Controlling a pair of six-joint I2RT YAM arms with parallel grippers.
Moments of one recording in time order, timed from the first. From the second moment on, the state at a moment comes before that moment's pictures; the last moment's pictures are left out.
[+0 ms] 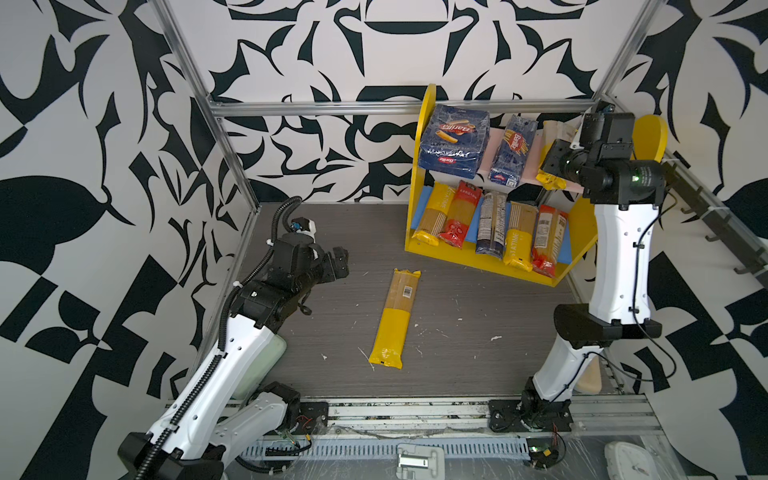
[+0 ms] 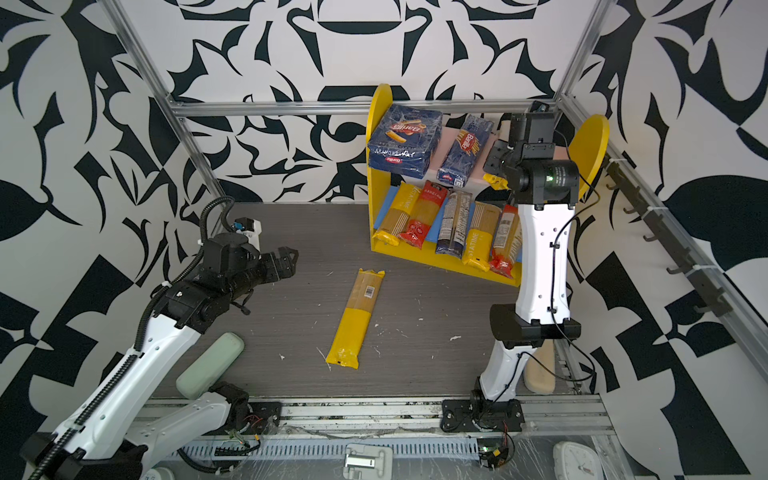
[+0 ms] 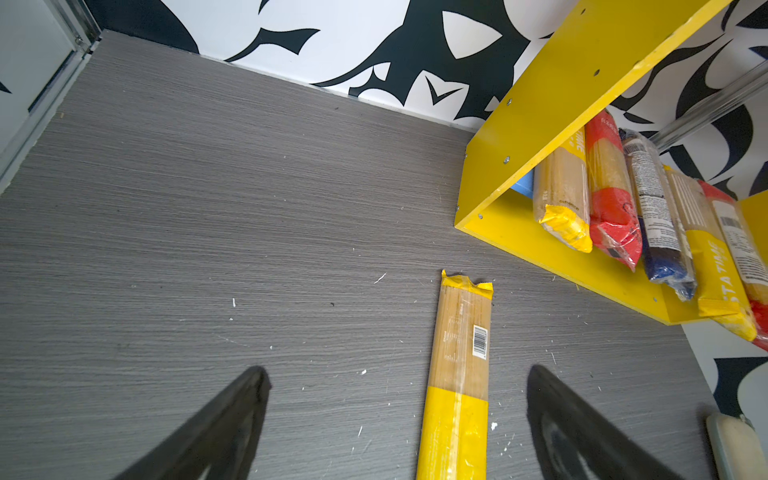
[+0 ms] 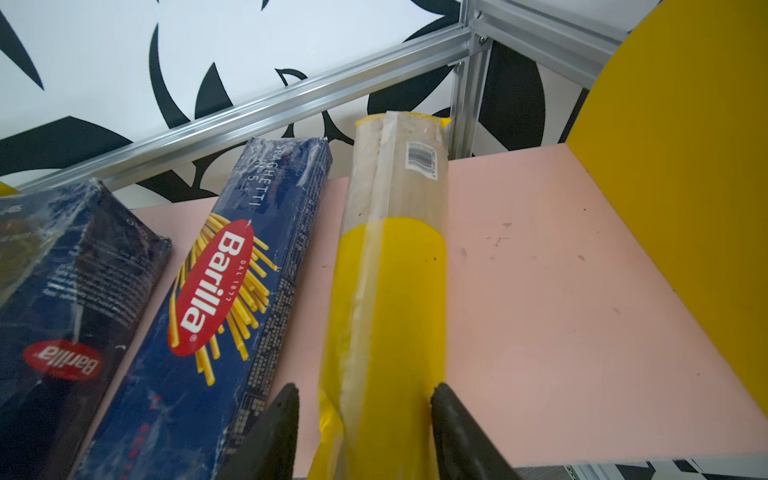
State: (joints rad) left arm -0.43 0.98 1.09 -0.68 -0.09 -0.47; right arm 0.04 1.81 2.64 -1.29 0.24 0.33
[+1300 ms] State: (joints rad) left arm -0.43 0.64 0.95 -0.86 -0.06 -0.54; right arm 0.04 0.77 1.43 -1.31 -0.03 0.40
